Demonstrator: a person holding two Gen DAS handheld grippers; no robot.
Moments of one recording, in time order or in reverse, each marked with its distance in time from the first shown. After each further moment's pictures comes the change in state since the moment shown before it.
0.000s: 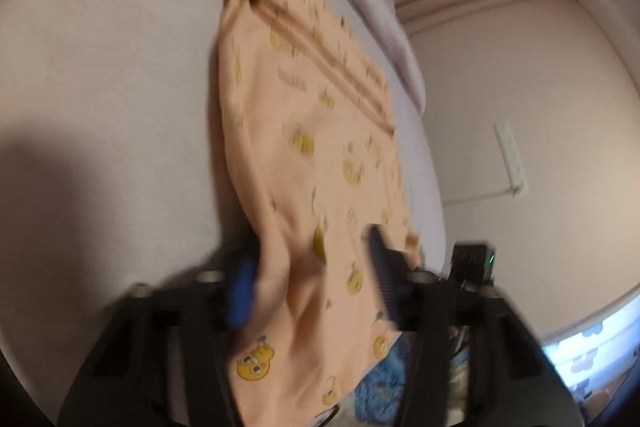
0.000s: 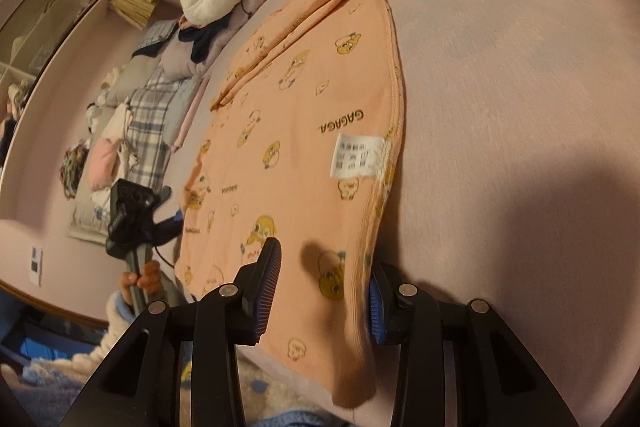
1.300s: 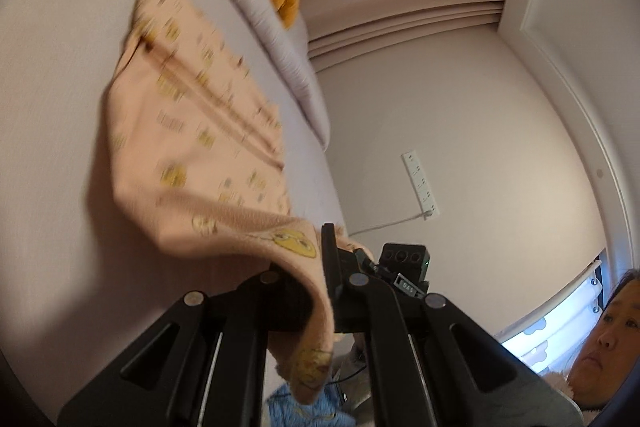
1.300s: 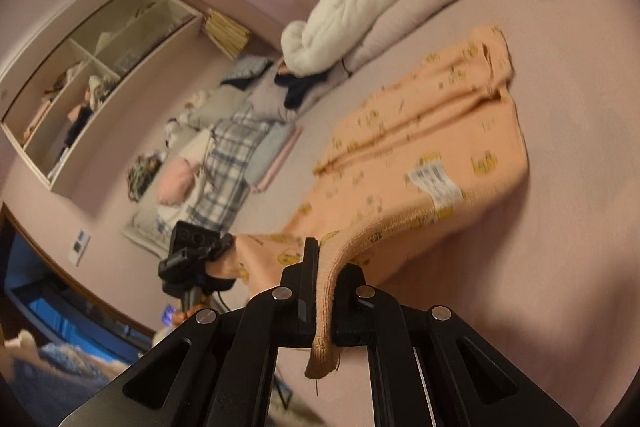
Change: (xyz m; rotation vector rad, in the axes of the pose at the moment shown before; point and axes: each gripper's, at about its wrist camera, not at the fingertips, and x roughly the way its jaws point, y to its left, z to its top) left arm -0.023 -0.052 0.028 0.027 -0.185 -0.364; right arm -0.017 0.056 0.033 -0.172 -0.233 0.256
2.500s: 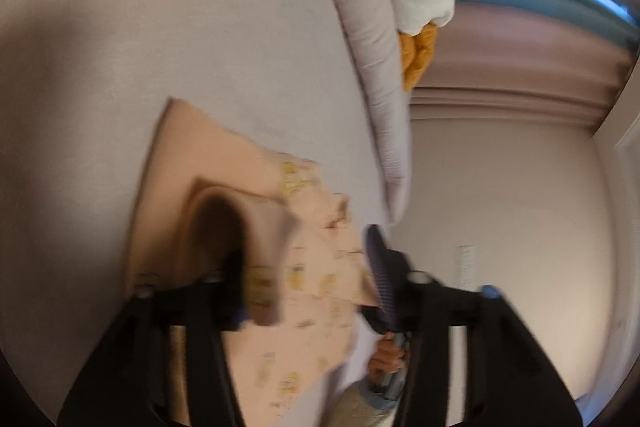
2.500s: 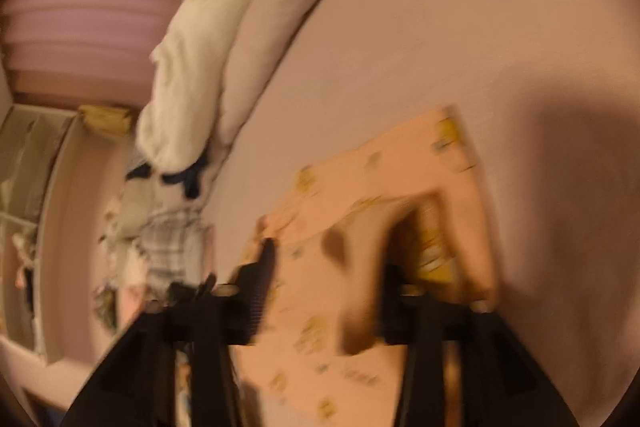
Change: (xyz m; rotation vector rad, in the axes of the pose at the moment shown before) left arm 0.098 0.141 0.234 -0.383 0.007 0.192; right arm 0.116 -0.126 0.175 0.458 0.059 -0.147
